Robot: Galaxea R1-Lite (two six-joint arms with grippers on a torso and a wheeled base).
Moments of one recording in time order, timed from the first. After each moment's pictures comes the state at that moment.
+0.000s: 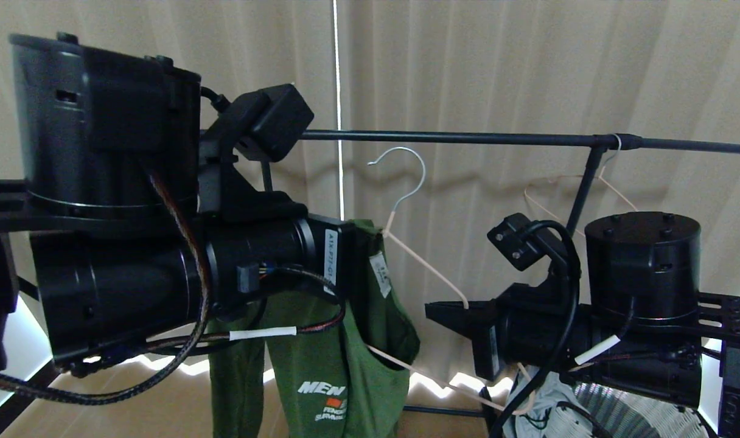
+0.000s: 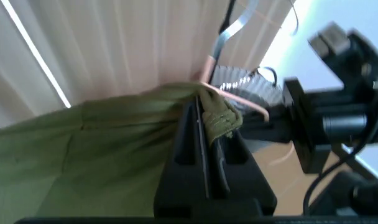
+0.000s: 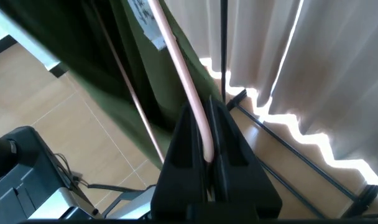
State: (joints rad) left arm -0.85 1.50 -1.08 -0.12 0.12 -0.18; right arm 0.74 1.60 -0.73 -0.46 0.08 0.27
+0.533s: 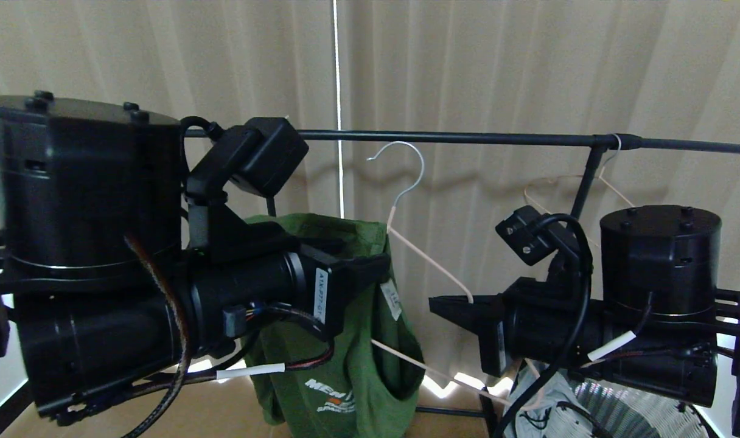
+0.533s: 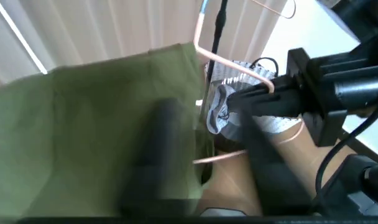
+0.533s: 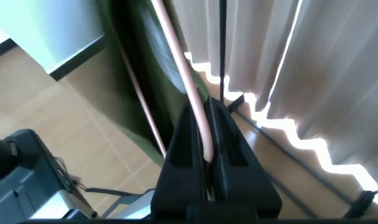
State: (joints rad) left arm -0.85 1.46 -0.95 -0.23 0.12 -0.13; right arm 0.74 1.57 -0.73 -0.45 0.08 0.23
